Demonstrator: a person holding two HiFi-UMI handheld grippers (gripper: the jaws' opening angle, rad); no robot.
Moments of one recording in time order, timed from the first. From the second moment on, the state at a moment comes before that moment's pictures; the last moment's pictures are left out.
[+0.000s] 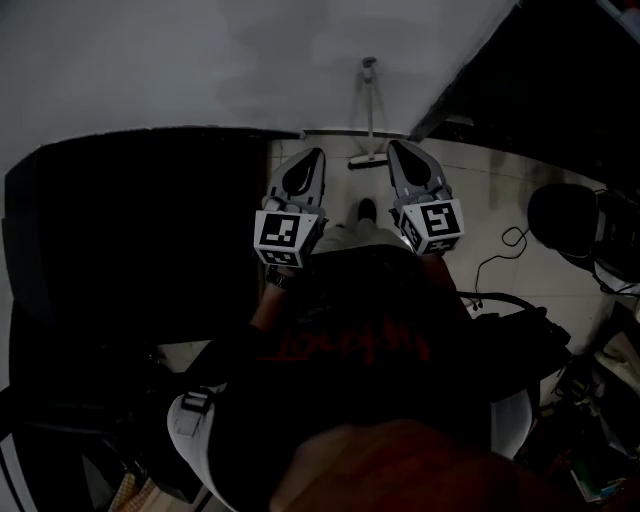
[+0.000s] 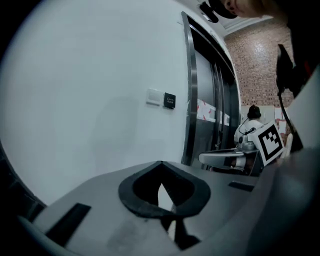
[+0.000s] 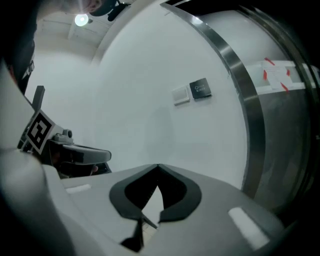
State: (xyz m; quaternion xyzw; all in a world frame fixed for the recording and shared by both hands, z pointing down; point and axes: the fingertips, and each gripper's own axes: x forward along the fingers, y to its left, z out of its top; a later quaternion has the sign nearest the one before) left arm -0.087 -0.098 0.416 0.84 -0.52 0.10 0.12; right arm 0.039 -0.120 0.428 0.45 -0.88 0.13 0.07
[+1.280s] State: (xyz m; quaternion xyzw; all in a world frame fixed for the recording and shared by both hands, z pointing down) left arm -0.158 -0.169 0.548 0.80 -0.52 0.16 0.23; right arm -0.010 -0.290 0.829 0.44 -0.81 0.17 0.34
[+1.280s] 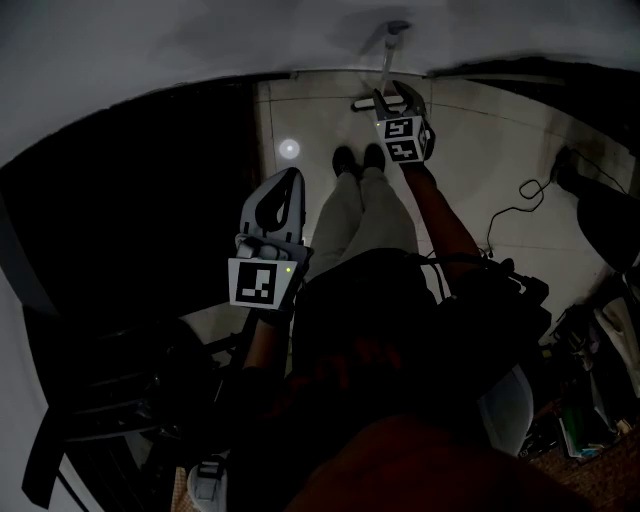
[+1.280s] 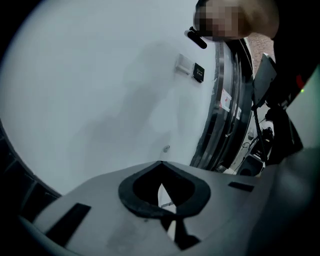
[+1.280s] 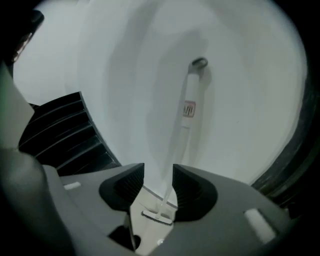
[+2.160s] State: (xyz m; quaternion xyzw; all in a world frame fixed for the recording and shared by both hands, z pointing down) left arm -0.150 -0.145 0.562 0.81 -0.51 0.16 0.25; right arm 0.008 -0.284 0.916 0.49 -0.76 0.21 0.38
